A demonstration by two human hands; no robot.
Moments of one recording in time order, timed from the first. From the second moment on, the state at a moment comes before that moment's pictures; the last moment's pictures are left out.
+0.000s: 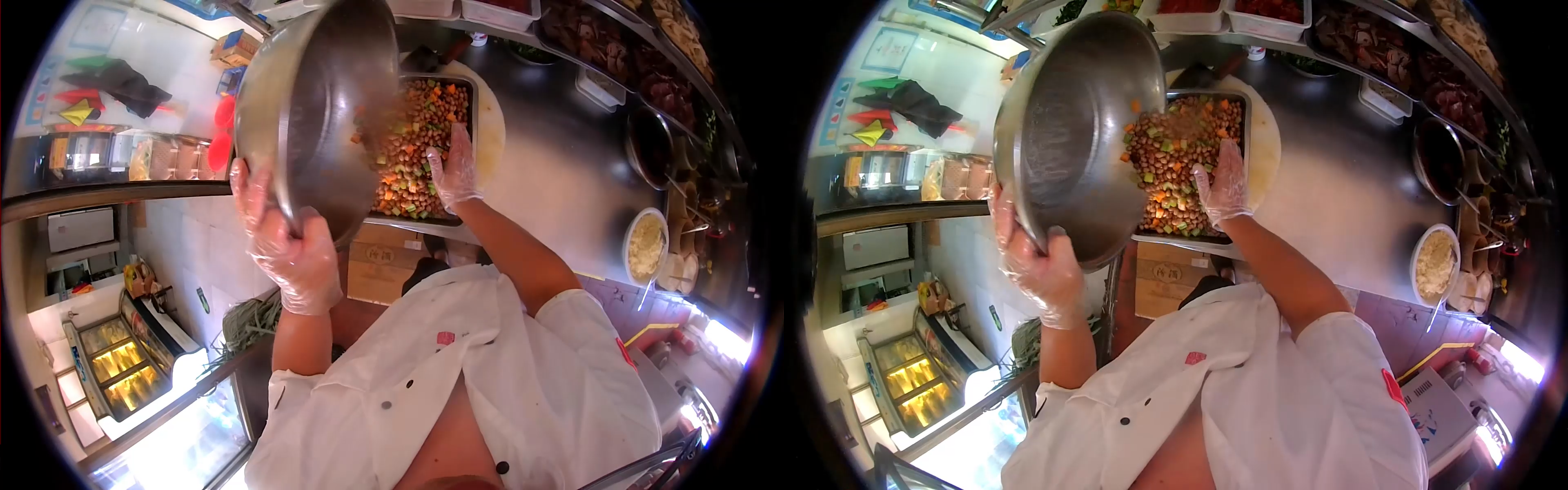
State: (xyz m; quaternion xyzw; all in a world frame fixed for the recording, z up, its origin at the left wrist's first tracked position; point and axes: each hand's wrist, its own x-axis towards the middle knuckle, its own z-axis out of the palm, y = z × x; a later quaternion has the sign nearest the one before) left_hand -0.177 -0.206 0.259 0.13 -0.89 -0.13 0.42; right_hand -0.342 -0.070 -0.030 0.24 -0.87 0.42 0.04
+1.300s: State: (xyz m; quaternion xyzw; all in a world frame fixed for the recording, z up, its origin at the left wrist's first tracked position) left_hand -0.128 -0.215 0.282 0.25 -0.82 -0.18 0.47; right_hand -0.310 -0.075 0.070 0.52 -0.78 0.34 -0.04
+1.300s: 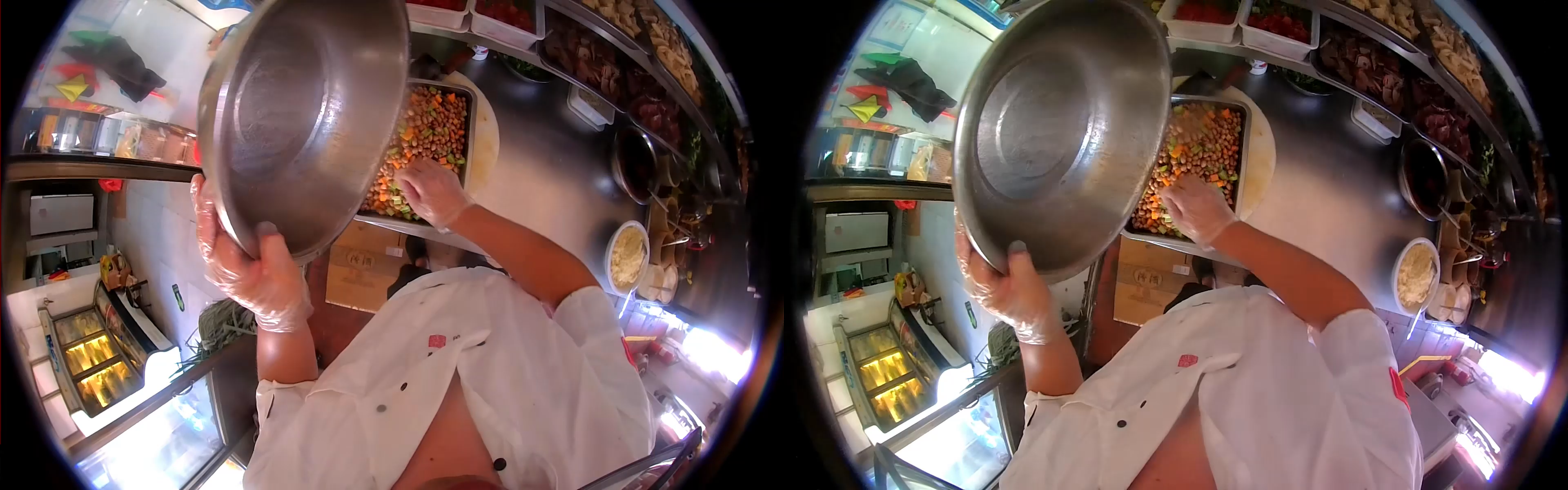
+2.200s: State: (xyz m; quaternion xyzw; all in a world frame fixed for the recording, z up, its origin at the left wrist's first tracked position) left_hand -0.280 0.037 0.062 0.40 -0.52 -0.75 0.07; right_hand -0.320 0.258 0.019 0.25 -0.92 0.28 -0.07
